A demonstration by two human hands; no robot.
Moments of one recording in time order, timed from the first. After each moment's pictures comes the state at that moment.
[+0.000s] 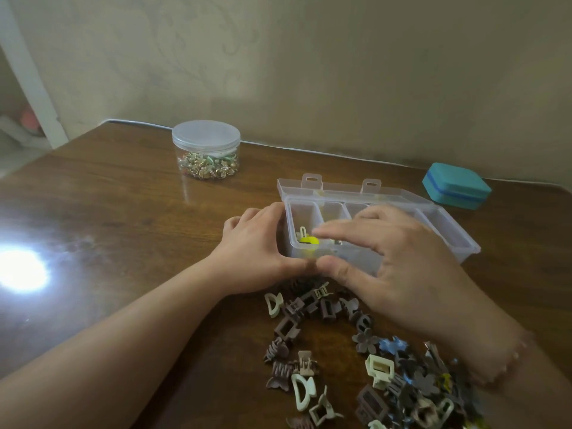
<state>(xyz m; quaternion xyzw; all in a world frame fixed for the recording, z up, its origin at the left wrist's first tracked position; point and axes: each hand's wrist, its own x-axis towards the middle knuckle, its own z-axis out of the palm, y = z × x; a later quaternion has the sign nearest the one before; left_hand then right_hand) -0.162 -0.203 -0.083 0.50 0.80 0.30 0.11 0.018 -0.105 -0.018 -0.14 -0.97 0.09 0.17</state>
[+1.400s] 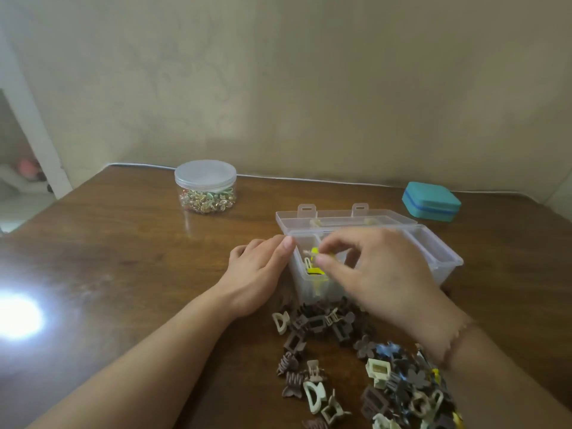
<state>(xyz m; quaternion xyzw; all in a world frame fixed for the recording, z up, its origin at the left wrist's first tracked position) -0.163 -0.211 -0.084 0.53 0.75 0.37 0.14 0.008 -0.122 -0.008 -0.24 -0.93 0.14 0.23</state>
